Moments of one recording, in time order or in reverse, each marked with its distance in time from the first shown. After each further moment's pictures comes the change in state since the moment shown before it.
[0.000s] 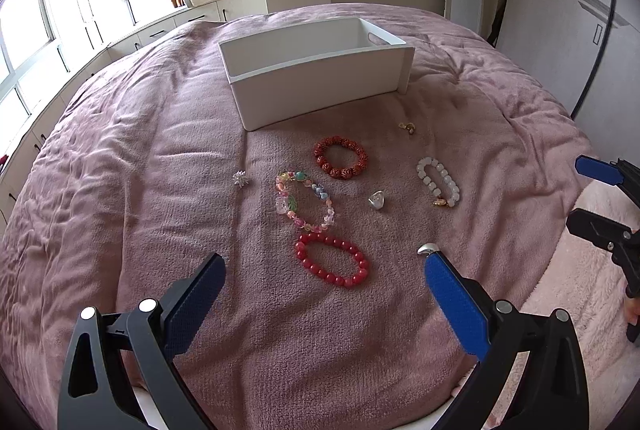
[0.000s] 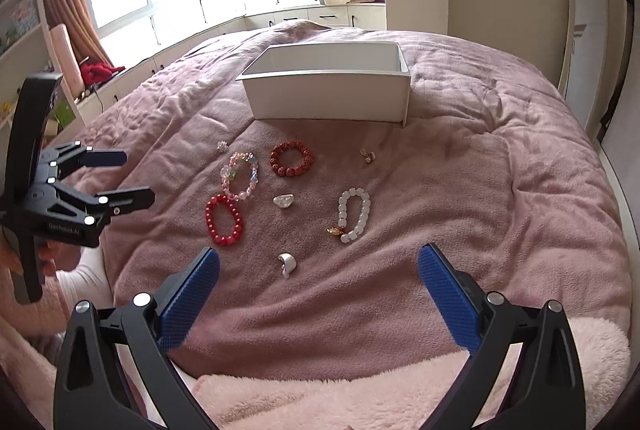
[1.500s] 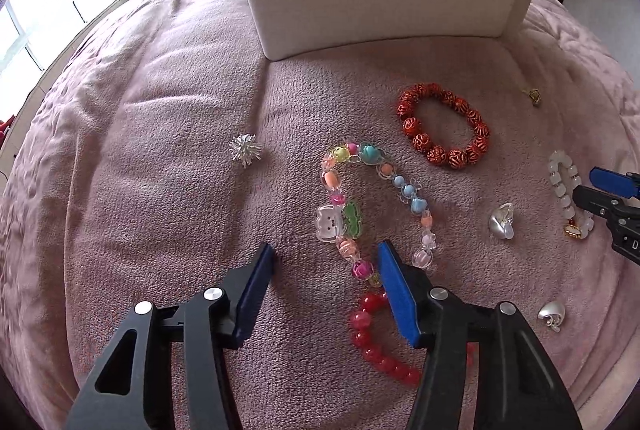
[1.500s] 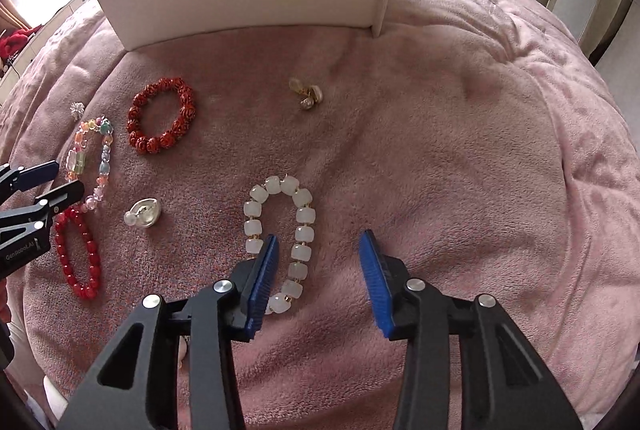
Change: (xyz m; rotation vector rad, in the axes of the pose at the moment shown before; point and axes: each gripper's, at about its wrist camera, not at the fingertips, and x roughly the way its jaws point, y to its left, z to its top) left arm 0.165 0.036 0.019 -0.088 0.188 0.115; right arm 0.189 -0.034 0.021 0.027 0.352 -0.199
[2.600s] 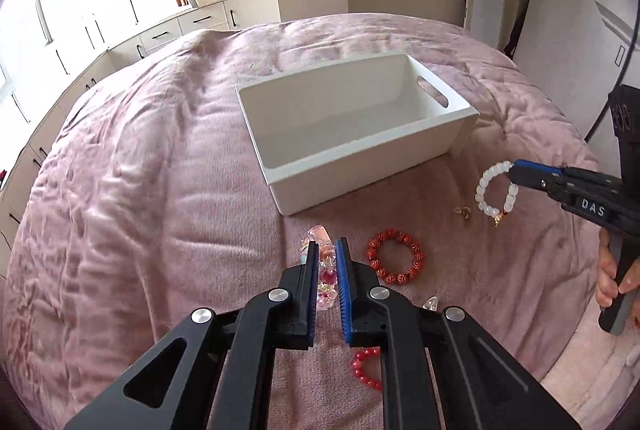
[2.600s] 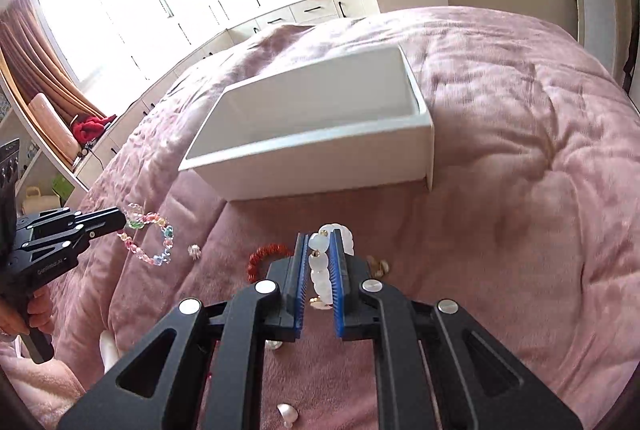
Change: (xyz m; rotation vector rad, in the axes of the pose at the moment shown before) left arm -0.134 0.027 0.095 0.096 -0.162 -0.093; right arm -0.097 -0.034 0.096 0.105 -0.309 0.337
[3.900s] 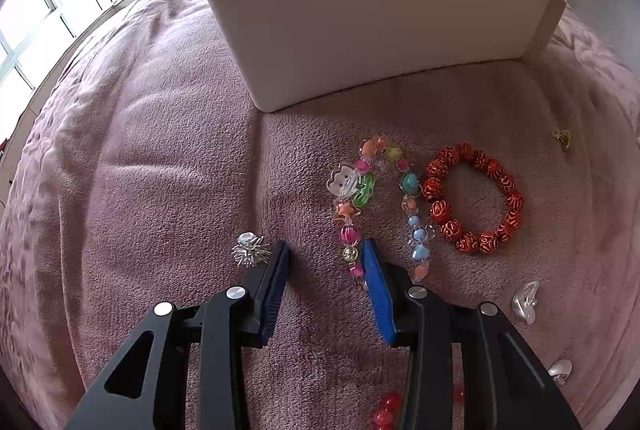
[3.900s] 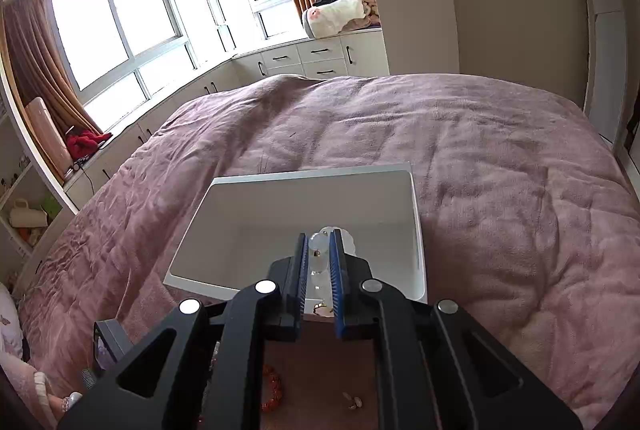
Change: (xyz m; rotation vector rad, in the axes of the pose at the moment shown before) left arm 0.153 -0.009 -0.067 -0.049 0.172 0.071; right arm 0.024 0.006 0.103 -0.089 -0.097 -0.033
